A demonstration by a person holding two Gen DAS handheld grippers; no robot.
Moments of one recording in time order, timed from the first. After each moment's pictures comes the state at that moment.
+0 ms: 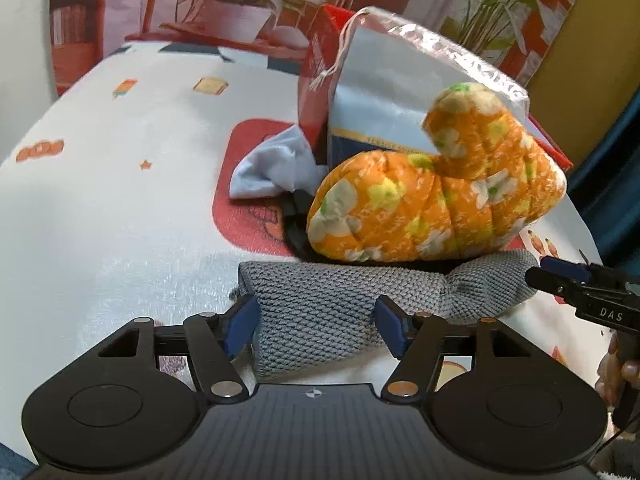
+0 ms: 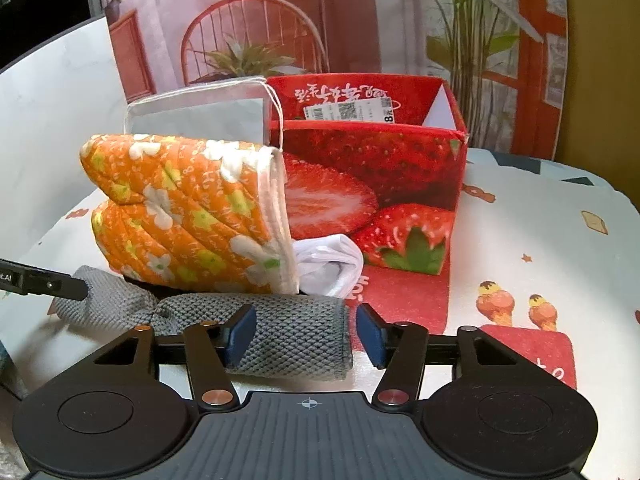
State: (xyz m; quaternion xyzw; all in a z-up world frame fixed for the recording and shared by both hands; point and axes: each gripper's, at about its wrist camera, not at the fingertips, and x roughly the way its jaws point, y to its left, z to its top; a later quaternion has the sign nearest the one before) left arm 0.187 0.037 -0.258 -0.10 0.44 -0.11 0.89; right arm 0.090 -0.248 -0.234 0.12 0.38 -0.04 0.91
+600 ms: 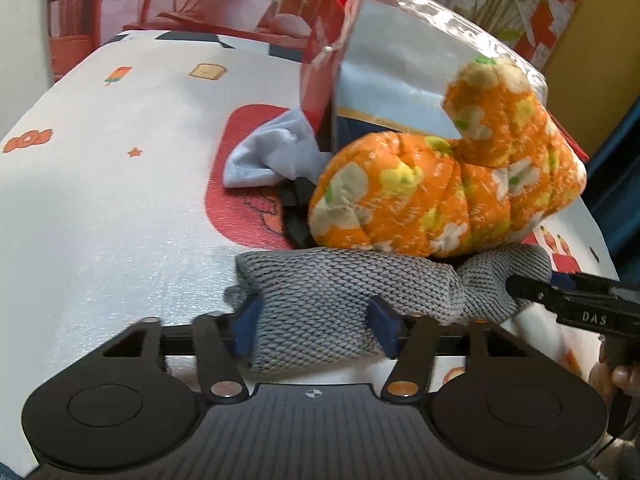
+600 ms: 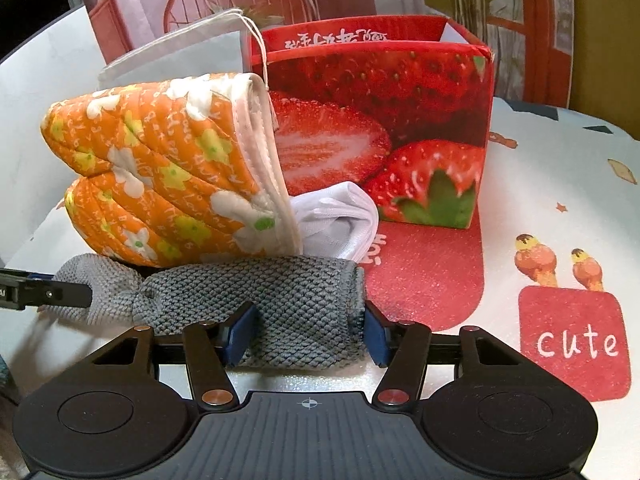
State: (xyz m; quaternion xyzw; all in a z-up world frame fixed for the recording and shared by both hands) left arm 0.197 0.030 -0.273 -0.09 0.44 -0.10 0.89; right arm 0.114 -0.248 -0.270 0.15 0.42 -0.04 0.89
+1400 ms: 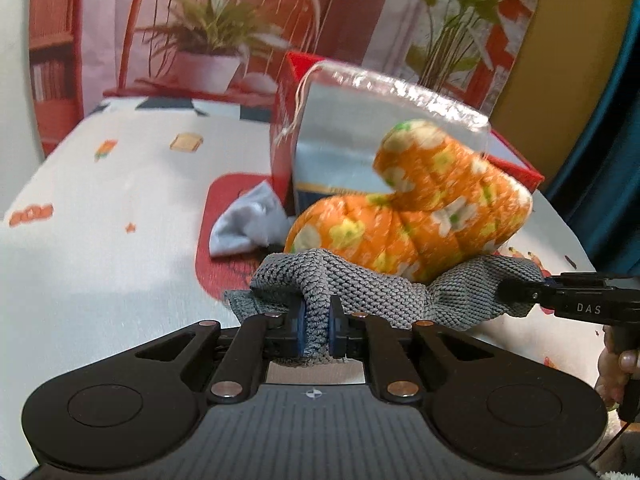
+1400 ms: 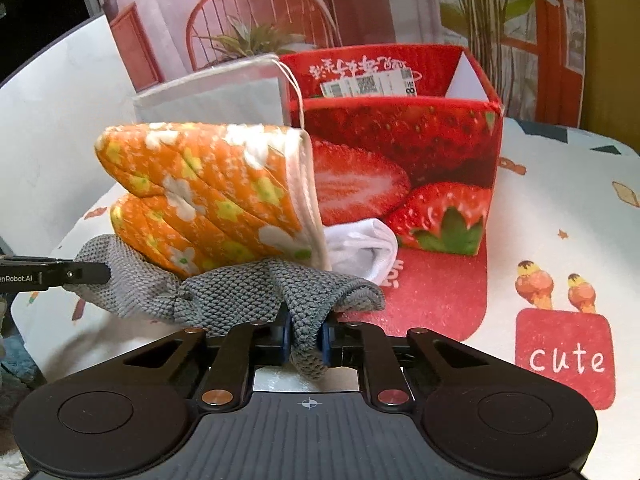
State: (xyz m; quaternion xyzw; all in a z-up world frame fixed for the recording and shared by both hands) left arm 0.179 0.025 -0.228 -0.06 0.37 -0.14 0.92; right arm 0.104 -0.245 -0.230 0.16 0.40 -0.01 0.90
